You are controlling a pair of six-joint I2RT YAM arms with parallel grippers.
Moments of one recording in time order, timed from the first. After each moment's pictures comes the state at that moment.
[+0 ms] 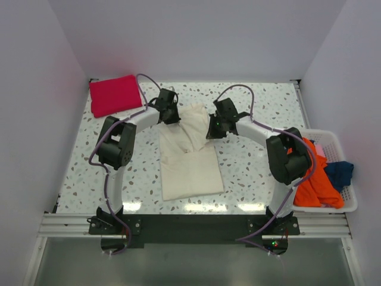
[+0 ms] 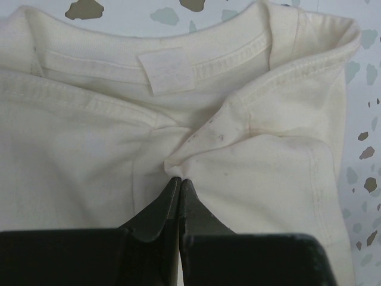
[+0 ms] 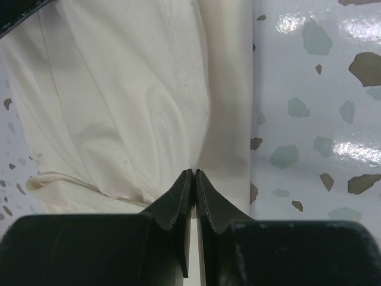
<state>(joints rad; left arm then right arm) -0.39 2.15 1.54 -0.25 0.00 -0.55 0.46 1.88 1.28 -0.35 -0.14 0.51</state>
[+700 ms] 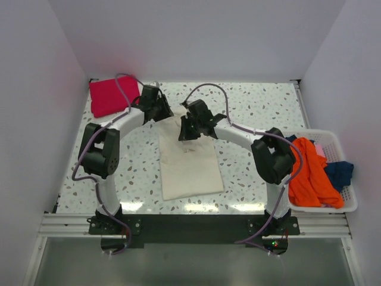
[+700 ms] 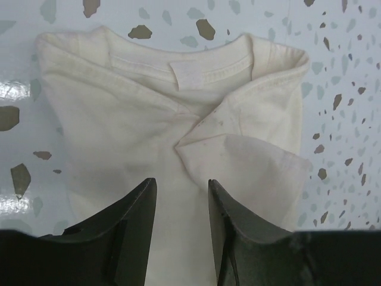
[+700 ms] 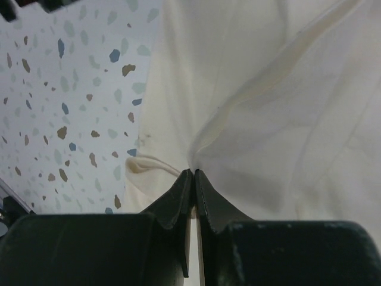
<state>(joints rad) -0.31 1.97 1.39 -0.20 0.07 -0.59 0.67 1.96 1.45 -0.29 -0.20 0.52</state>
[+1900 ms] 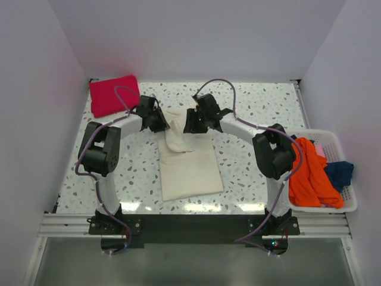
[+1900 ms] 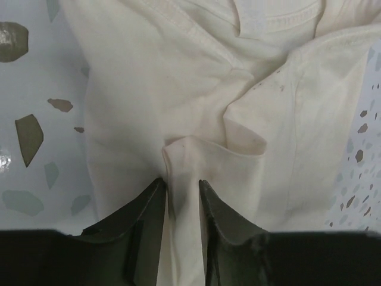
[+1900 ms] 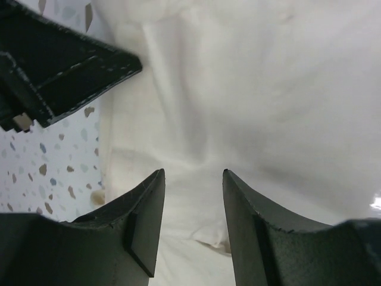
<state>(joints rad) -0.26 1.95 1.24 -0.17 0.16 -0.64 0.61 2.02 1.49 -0.29 -0.19 0.52</state>
